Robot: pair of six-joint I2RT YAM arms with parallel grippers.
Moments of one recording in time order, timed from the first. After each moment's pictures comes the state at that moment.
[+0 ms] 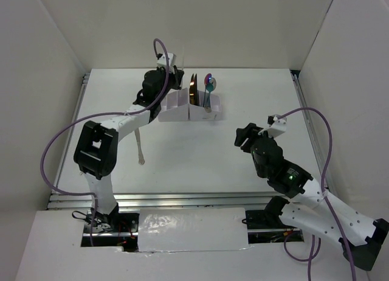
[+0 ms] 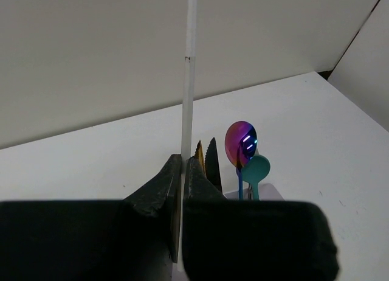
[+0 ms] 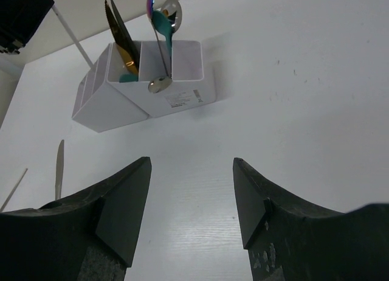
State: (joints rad) left arm -0.39 1.87 1.38 0.53 0.04 -0.14; right arm 0.81 0.68 0.69 -0.30 0.76 0.61
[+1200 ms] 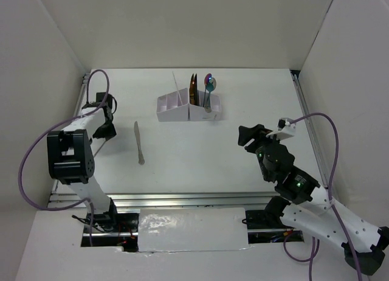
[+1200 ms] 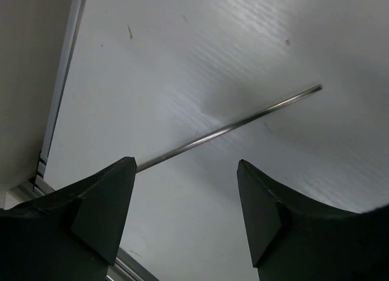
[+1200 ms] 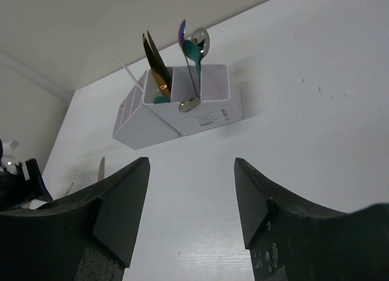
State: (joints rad) left arm 0.09 1.74 1.22 -0.70 -0.55 -0.32; right arm 0.83 0.58 0.66 -0.22 0.75 0.62
